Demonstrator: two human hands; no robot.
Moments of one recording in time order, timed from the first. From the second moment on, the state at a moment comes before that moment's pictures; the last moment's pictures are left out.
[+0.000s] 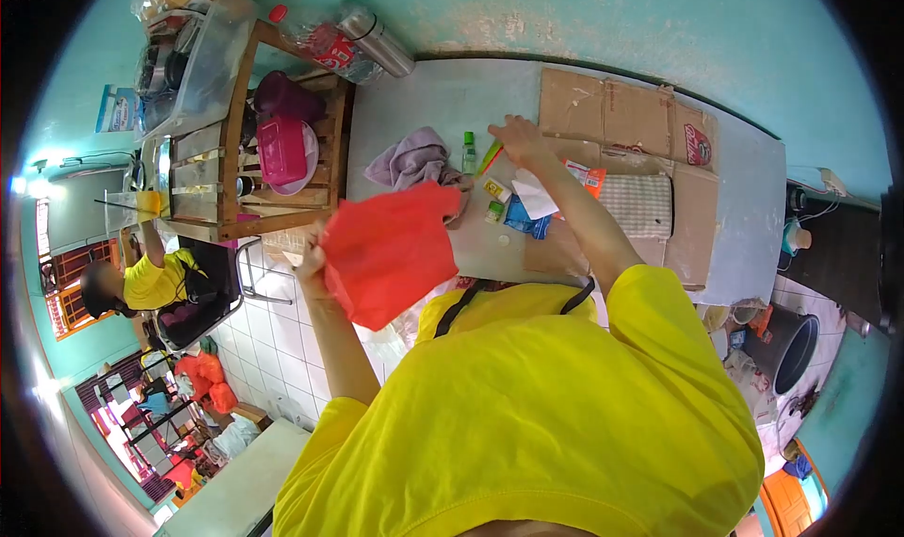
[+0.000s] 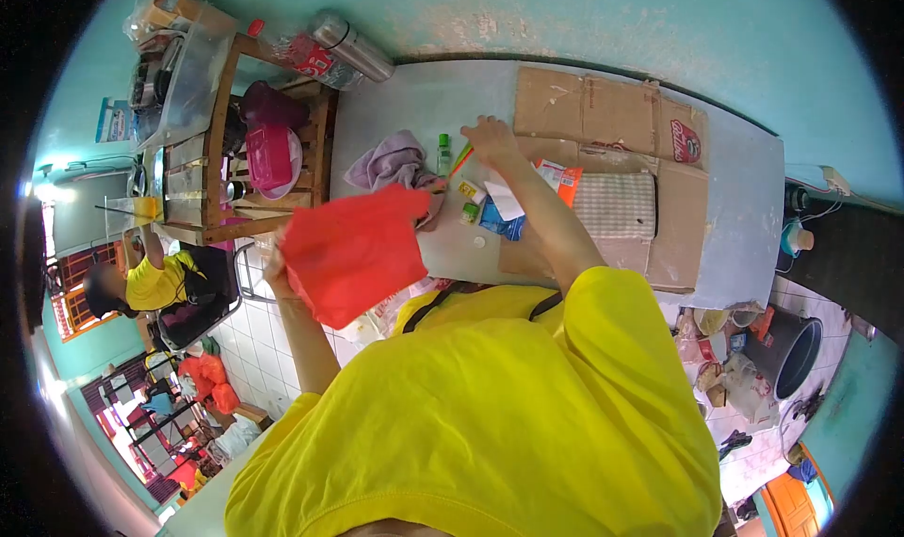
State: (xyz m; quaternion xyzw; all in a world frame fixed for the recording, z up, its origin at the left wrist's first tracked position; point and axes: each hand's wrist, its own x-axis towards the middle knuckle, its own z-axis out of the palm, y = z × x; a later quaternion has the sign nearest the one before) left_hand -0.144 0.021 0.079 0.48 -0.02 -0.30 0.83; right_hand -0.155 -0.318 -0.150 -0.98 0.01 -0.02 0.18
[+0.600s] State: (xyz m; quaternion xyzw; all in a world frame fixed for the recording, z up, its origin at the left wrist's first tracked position) left_hand -0.108 -0.015 0.085 0.61 -0.10 -0.34 0.71; right_hand -0.155 -0.369 -0.175 -0.94 0.18 0.13 0.26
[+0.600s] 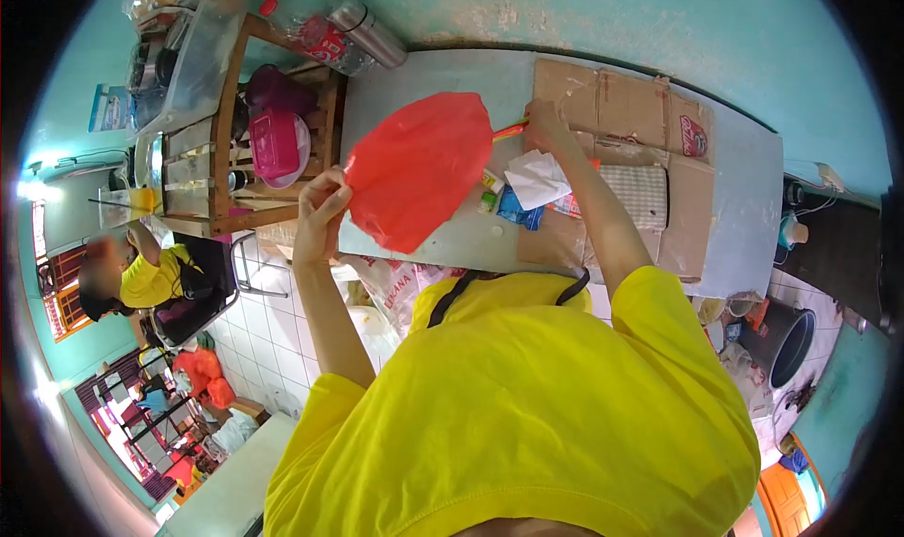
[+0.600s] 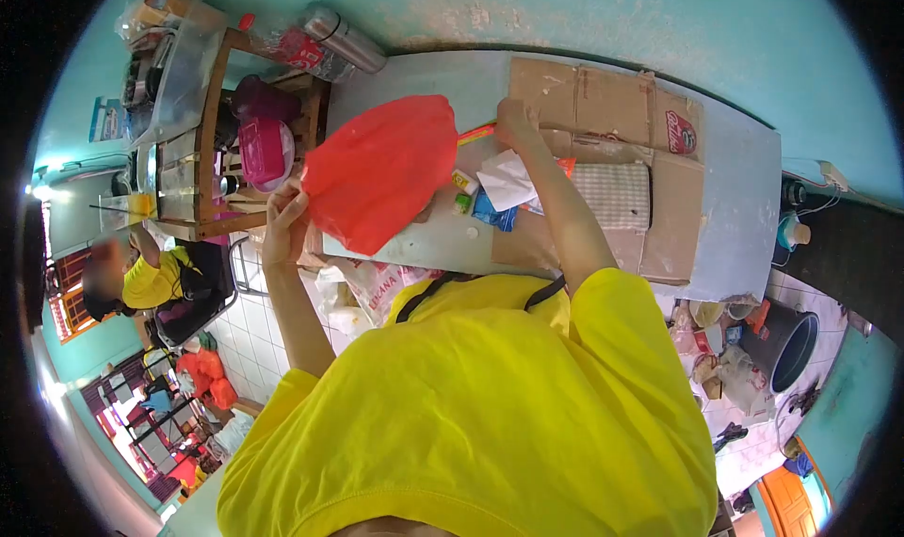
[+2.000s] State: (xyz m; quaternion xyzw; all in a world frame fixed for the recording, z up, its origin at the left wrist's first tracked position) left_hand -0.159 -0.043 0.063 0.88 -0.28 -0.21 0.32; right_hand -0.226 -0.218 0.011 -0.92 -0.14 0.28 0.26
